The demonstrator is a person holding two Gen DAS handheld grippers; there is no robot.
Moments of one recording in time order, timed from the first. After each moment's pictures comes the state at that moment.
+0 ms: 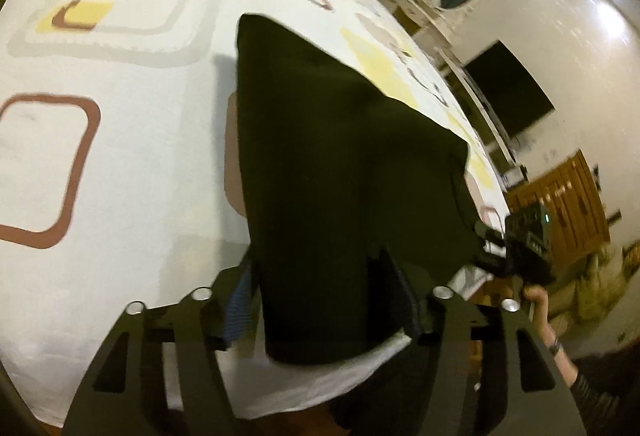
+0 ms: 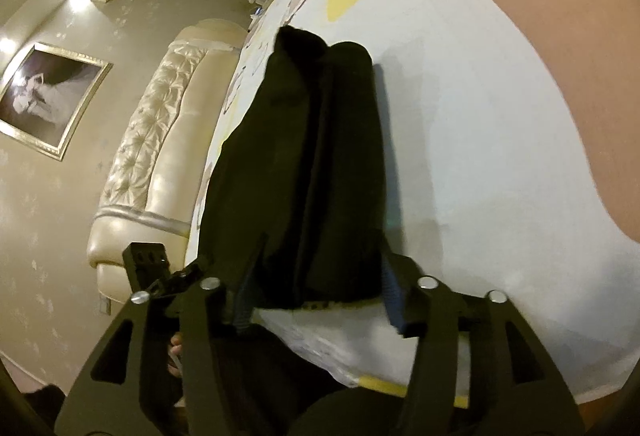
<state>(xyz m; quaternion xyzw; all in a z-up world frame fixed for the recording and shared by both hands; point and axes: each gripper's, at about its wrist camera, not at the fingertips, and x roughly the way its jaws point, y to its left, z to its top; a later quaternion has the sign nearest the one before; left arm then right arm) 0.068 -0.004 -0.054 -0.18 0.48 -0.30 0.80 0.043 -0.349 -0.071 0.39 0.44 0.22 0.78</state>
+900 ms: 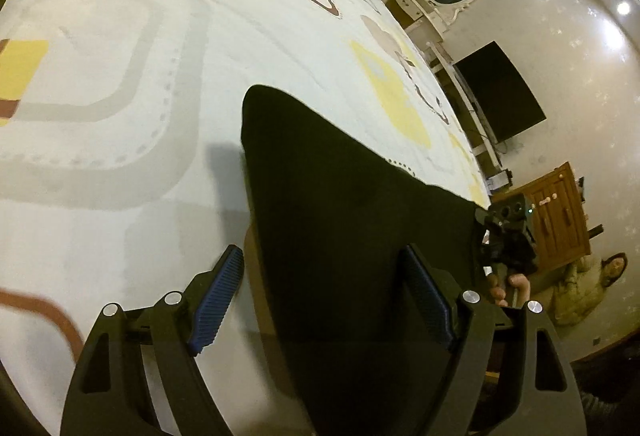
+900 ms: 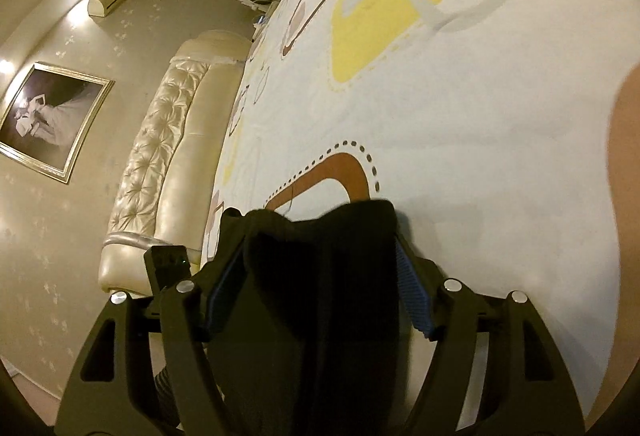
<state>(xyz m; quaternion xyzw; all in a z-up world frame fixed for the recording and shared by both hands) 0.198 -0.005 -0.078 -0.22 0.51 -0.34 0.76 0.168 -0.365 -0.074 0.42 0.43 0.23 0.76</state>
